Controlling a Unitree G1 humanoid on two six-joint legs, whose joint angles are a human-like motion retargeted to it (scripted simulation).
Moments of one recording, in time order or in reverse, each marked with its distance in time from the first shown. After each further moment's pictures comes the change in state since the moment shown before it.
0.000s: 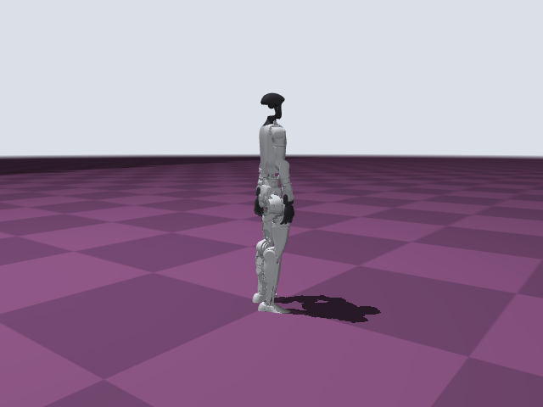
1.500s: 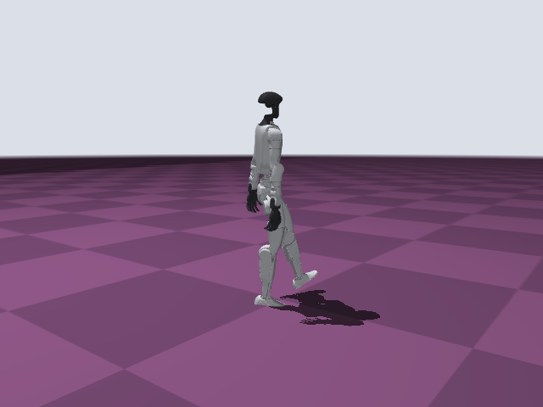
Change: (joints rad) left arm 0.093 0.004 -0.014 -0.138 0.079 -0.079 -0.026; right arm 0.060 -0.156 -0.093 0.182 -0.020 -0.065 -0.165; waist 0.090 -0.003 0.131; left_leg -0.416 -0.023 -0.176 0.107 -0.027 0.049; right_leg 0.075 0.066 0.075 -0.016 -0.004 -0.108
